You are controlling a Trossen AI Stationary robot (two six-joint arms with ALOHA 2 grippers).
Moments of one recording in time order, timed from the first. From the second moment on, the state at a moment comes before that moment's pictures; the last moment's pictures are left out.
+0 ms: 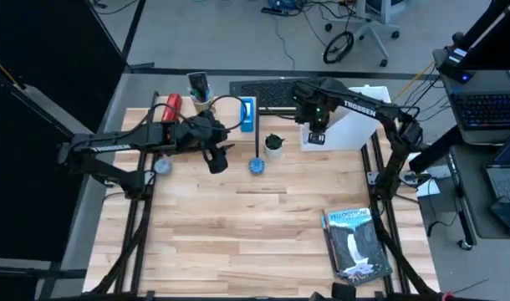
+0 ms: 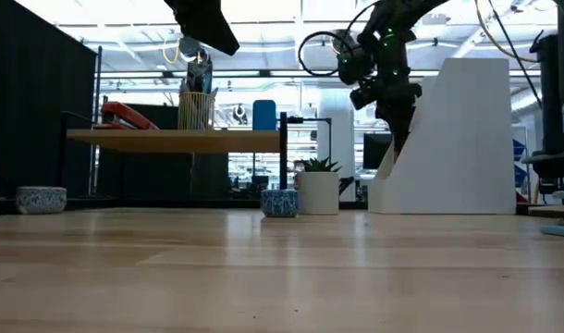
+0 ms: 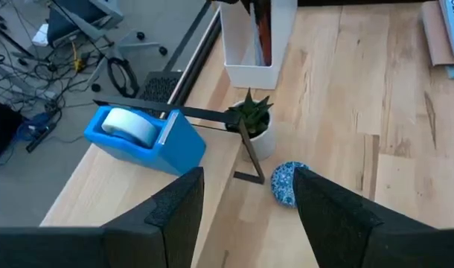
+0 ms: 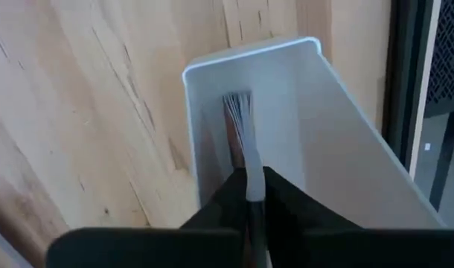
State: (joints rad) left arm 0.15 1.25 1.23 -0.64 -0.28 0.08; right arm -0.65 1.78 1.57 -1.36 0.08 -0.44
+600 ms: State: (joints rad) left arm 0.15 1.25 1.23 -0.64 -0.28 0.09; right arm -0.60 1.77 2.08 -1.50 0.08 -0.36
